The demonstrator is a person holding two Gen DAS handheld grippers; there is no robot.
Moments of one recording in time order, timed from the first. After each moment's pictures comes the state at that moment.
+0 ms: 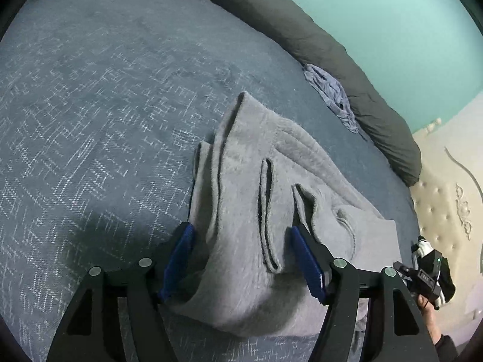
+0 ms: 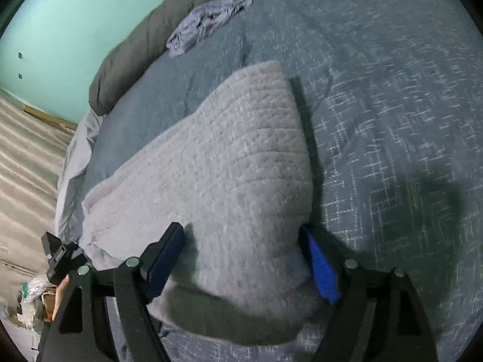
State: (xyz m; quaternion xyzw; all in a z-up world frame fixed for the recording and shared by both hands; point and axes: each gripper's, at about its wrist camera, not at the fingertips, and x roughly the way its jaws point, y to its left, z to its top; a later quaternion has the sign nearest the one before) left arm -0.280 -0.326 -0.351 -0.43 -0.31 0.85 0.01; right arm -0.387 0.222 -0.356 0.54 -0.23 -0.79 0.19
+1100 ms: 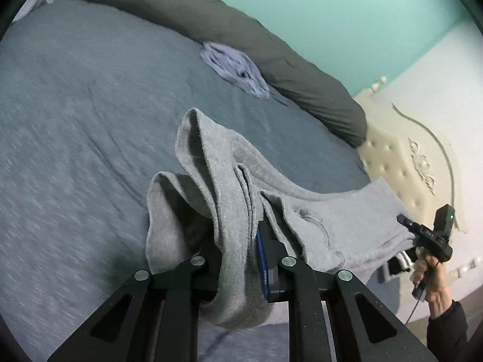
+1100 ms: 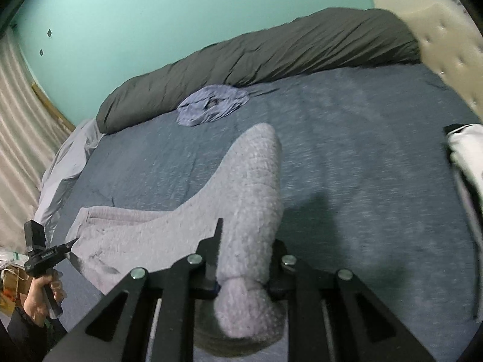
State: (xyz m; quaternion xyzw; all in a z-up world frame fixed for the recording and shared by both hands) left arm -0.264 -0.160 -0.251 -0.43 -0.29 0.85 0.14; right arm -0.323 0.327 -0.161 0.43 -0.11 -0.88 0.14
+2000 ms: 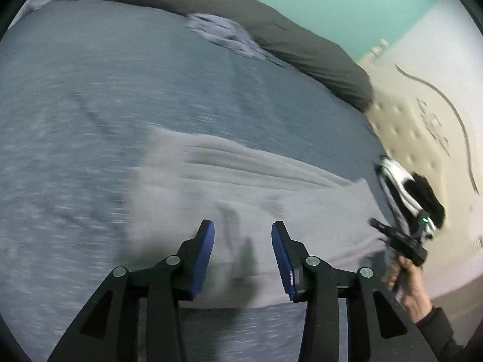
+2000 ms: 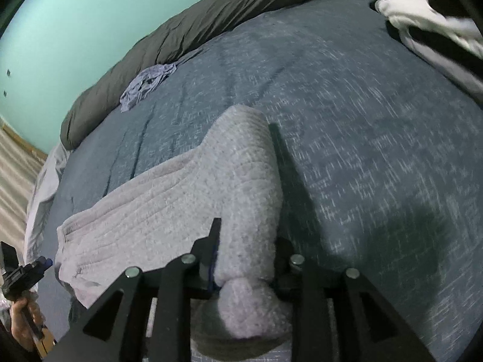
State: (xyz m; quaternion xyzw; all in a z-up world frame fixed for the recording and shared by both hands) left arm -0.233 -0.069 -0.286 -0.46 -0.22 0.85 0.14; right arm -0.270 0.410 -0.323 0.46 -0.21 -0.86 0.07
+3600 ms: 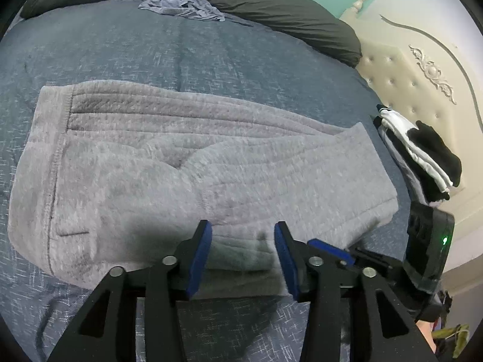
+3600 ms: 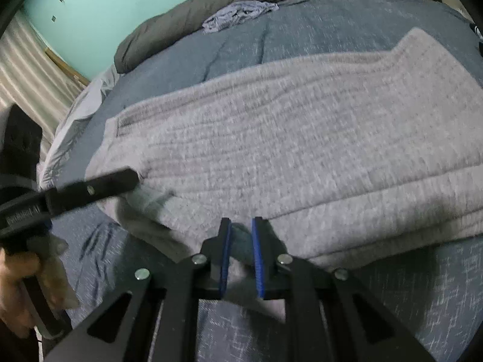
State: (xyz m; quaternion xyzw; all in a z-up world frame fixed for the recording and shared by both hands) left arm -0.232 0.040 -0.321 -0.50 -0.15 0.84 0.15; right arm -0.208 0.224 -0.346 0.50 -0.13 -0.83 0.21
